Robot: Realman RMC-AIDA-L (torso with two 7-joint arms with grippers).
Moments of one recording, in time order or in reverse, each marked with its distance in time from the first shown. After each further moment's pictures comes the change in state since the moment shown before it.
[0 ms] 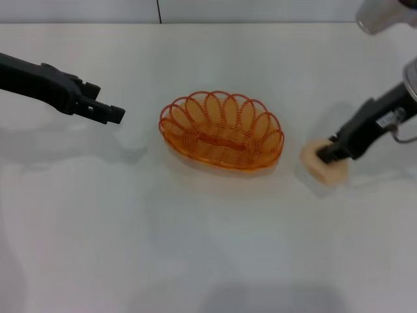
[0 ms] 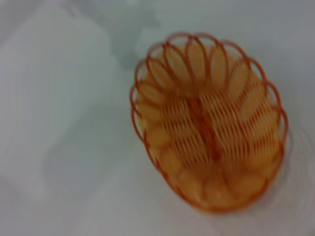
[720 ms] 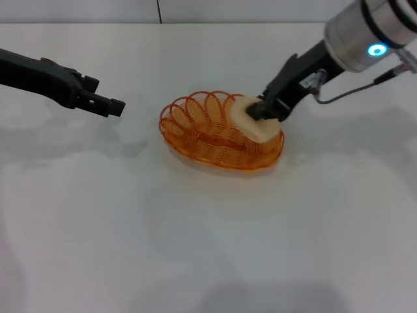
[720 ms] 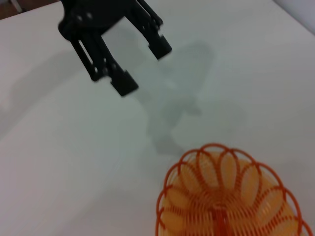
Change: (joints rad) left arm 0.003 -0.009 0.000 0.000 0.001 -0.048 0.005; right arm 0.152 0.002 -0.129 0.091 0.101 0.212 -0.011
